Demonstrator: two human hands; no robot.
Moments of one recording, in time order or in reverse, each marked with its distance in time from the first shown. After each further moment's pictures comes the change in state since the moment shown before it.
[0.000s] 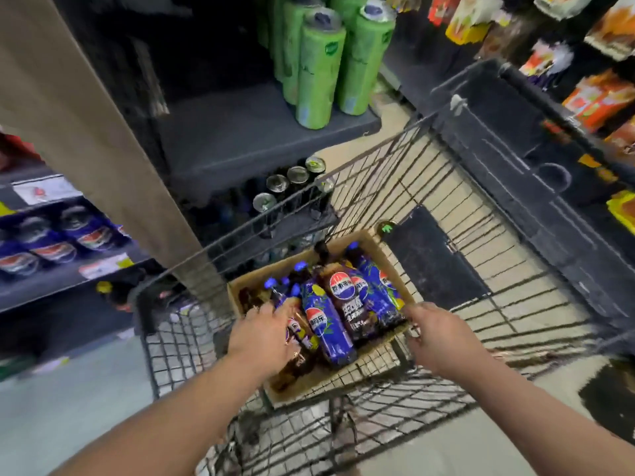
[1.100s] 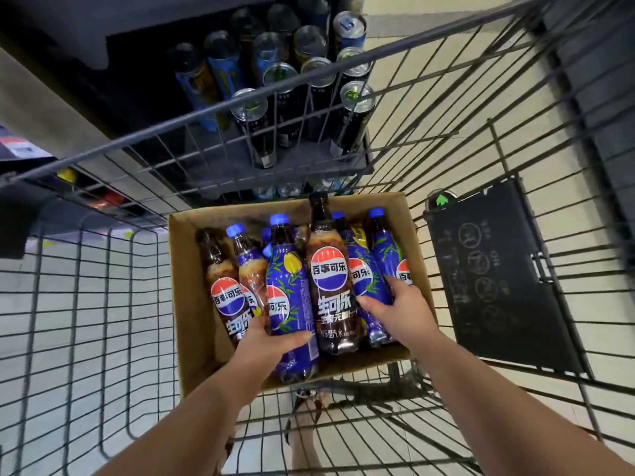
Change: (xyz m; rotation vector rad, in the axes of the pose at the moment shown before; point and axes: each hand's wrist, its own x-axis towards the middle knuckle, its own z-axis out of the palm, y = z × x) left_hand 0.108 0.090 0.153 -1.783 -0.107 -0.831; right_hand 0.200 0.060 0.124 0.553 -0.281 0.143
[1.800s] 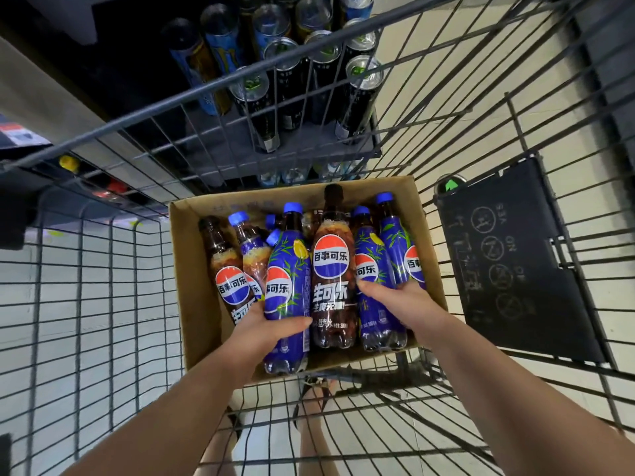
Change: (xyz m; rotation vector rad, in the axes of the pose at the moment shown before) left_hand -0.007 0.009 -0.012 0.021 -0.072 0.001; right_hand 0.004 0.000 0.006 0.488 -0.180 0.290
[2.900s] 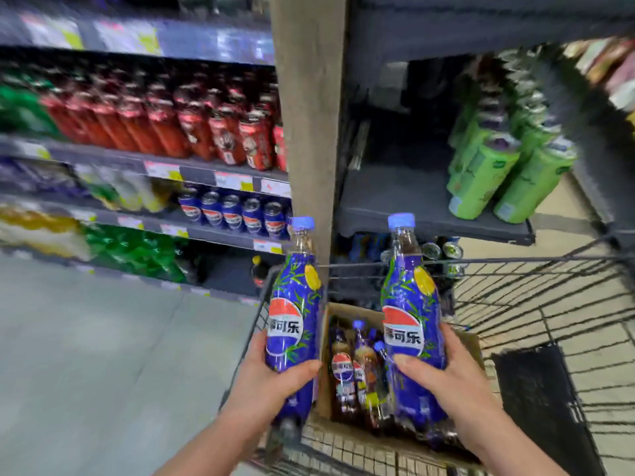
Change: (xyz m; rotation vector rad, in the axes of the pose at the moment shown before) left_hand -0.292 0.032 -0.109 -0.287 0.321 0.691; right_hand -0.291 -0.068 0.059 0.069 -0.199 -0.801
